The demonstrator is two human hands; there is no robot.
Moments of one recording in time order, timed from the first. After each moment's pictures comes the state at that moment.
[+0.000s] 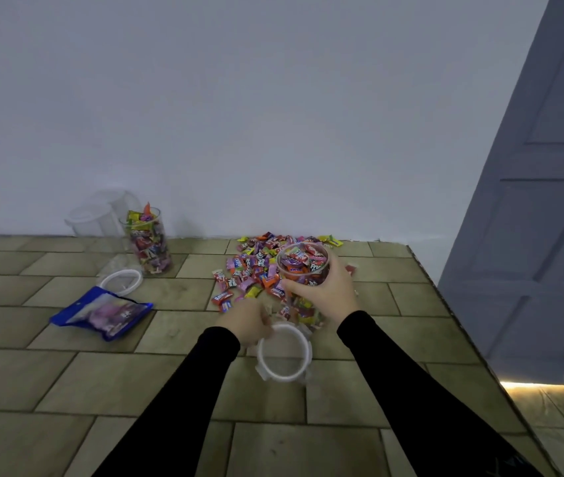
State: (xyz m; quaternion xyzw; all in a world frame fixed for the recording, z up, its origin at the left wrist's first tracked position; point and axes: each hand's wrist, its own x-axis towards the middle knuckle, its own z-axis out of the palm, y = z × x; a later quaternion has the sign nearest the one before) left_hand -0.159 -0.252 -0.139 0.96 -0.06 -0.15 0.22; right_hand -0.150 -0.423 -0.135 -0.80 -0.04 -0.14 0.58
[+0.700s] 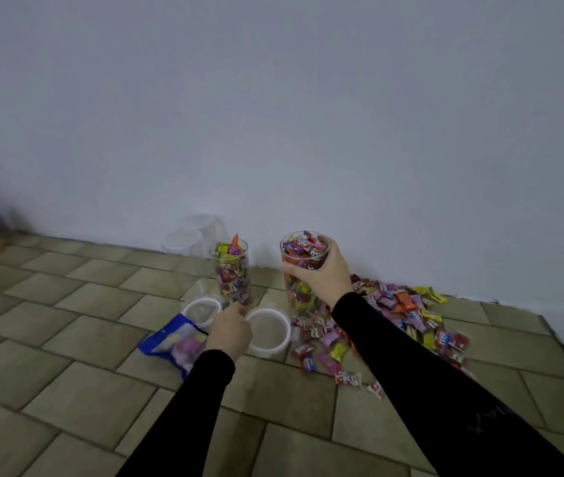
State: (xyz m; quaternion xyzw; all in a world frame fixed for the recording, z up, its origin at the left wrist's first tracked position) left_hand -0.101 -0.105 -0.127 0.93 0.20 0.05 0.31; right_hand -0.018 -0.271 -0.089 -0.76 -0.13 -0.08 0.63
